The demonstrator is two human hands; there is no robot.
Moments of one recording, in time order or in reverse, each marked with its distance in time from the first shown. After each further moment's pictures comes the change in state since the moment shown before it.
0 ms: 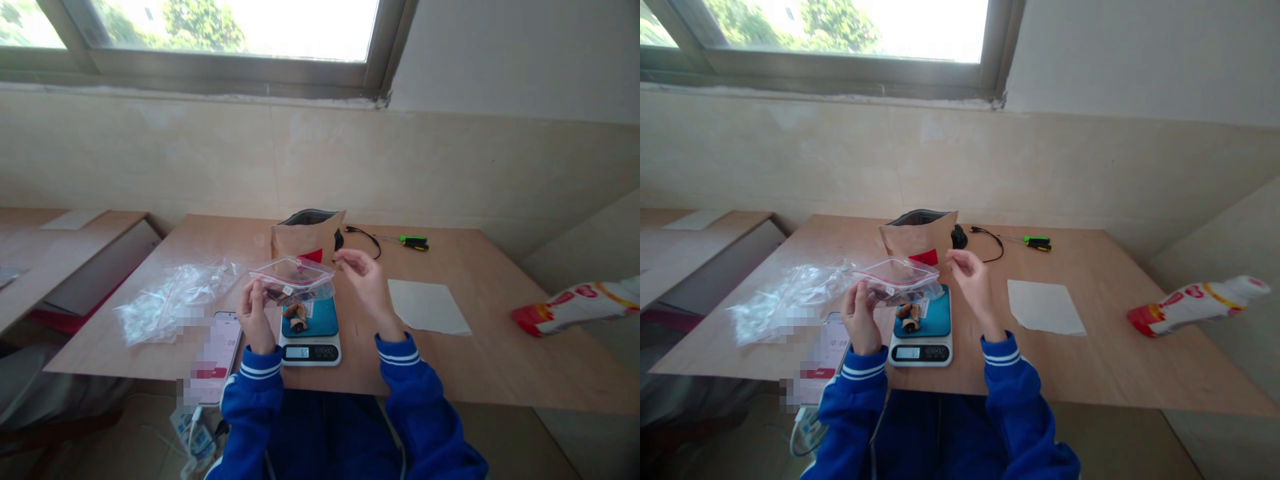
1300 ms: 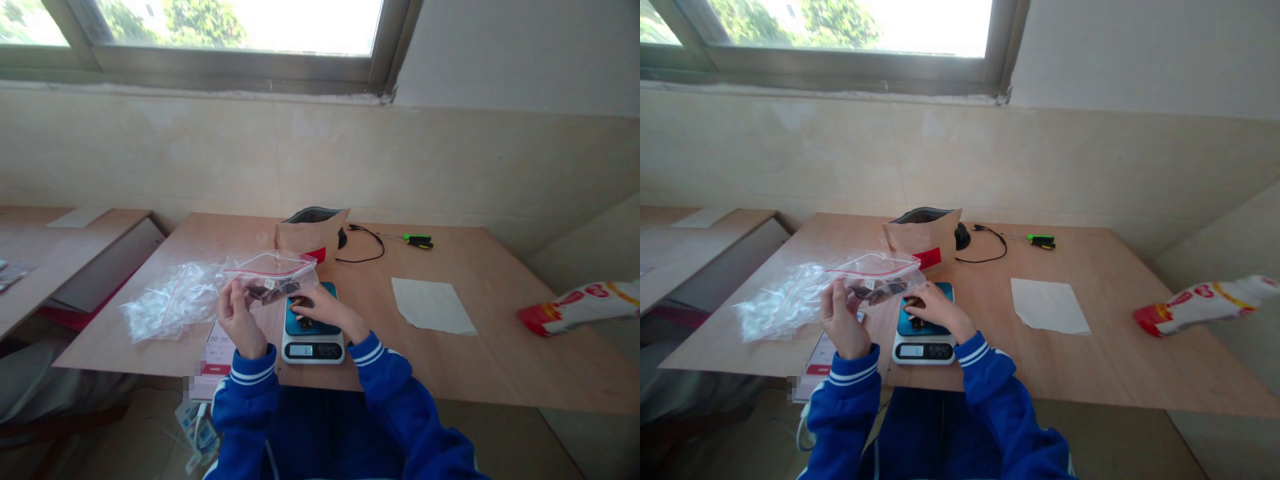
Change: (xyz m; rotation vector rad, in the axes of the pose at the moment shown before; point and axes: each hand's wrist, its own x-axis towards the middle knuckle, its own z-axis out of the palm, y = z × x) left_hand 0.010 0.024 -0.008 0.040 0.164 0.080; right_hand -0.025 0.037 0.060 -0.360 -0.791 -0.098
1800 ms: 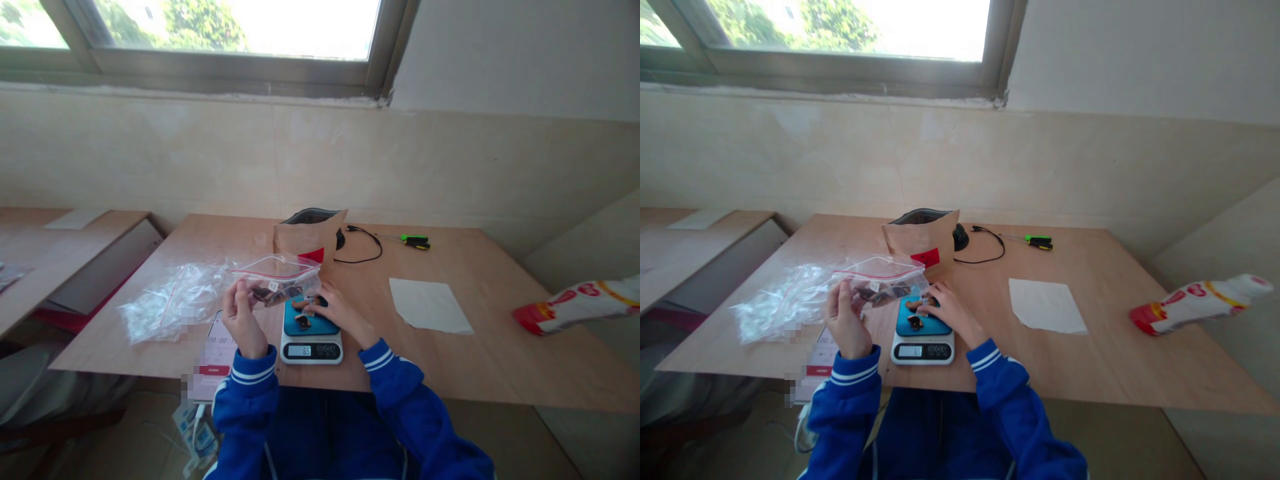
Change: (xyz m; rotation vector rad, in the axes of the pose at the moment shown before) left_hand -0.002 -0.005 -0.001 0.001 -0.029 -0.053; right_hand -0.027 0.019 -0.007 -0.063 0.209 0.100
